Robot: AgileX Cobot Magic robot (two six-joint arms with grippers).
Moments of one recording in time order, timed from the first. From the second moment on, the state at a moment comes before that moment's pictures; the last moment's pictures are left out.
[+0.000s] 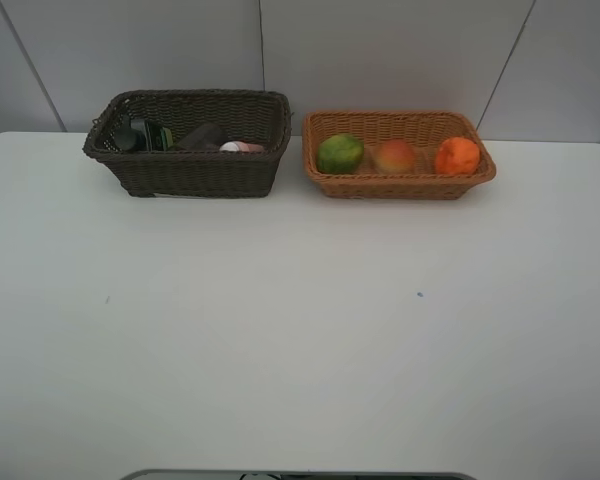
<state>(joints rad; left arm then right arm) -0.15 0.19 -0.54 0.01 1.13 -0.08 -0.05 0.17 -0.52 -0.01 1.06 0.01</state>
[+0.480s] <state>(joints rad) -0.18 0.09 -0.51 0.00 1.07 -0.08 -0.05 0.17 -0.52 -0.01 1.06 0.01</state>
